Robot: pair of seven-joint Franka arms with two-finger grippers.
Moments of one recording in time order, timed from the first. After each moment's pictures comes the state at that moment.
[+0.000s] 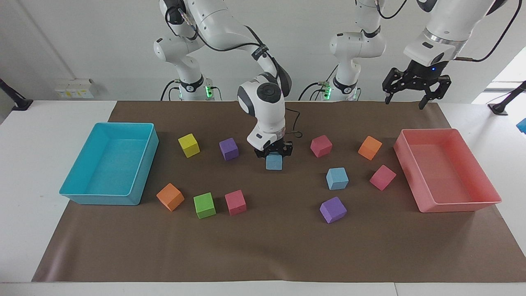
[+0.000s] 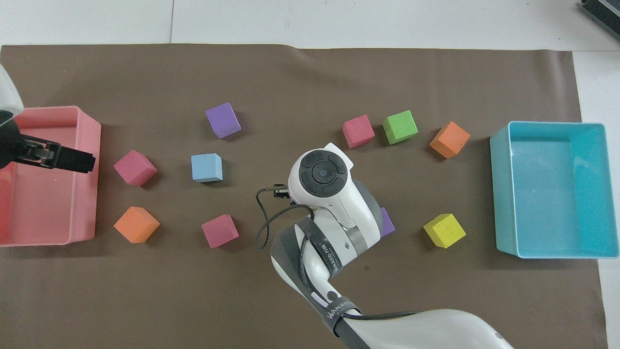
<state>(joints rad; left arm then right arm) -0.11 -0.04 -0.04 -1.53 -0.01 1.55 0.13 0.69 0.42 -0.08 -1.75 0.11 2.23 0.56</state>
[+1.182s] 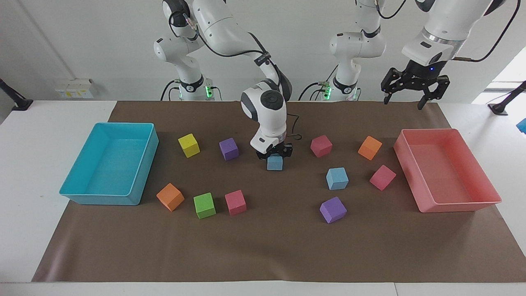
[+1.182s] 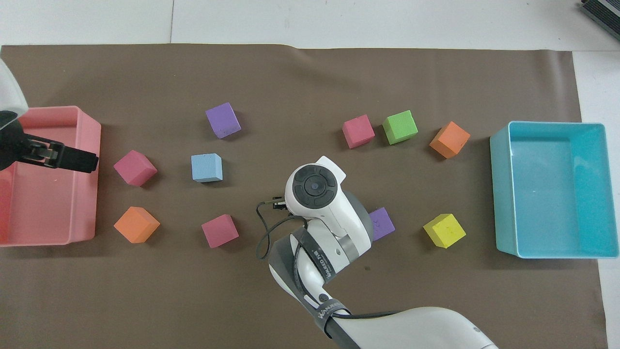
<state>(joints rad) -0.11 -0.04 -0.05 -1.53 -0.01 1.55 0.13 0.71 0.45 -0.07 -1.81 0.11 2.28 0.53</state>
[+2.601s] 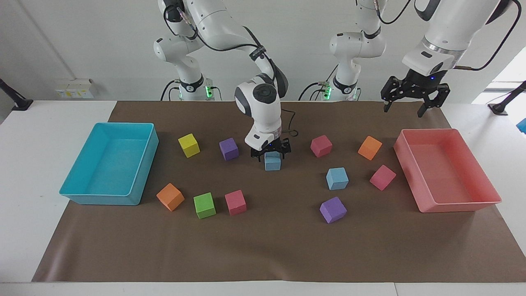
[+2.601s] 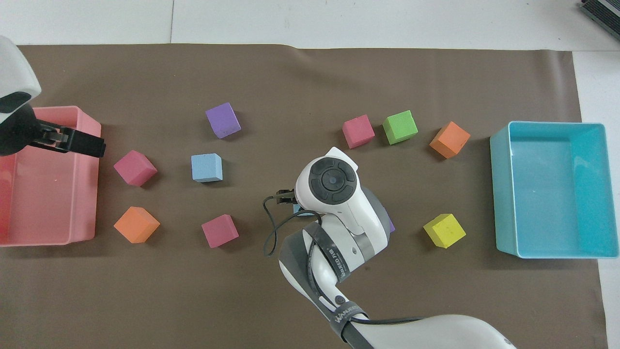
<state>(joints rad) -0.11 0.04 -0.05 -1.47 -0.01 1.57 0.11 0.68 0.37 -0.08 -1.82 0.12 2.26 0.48</state>
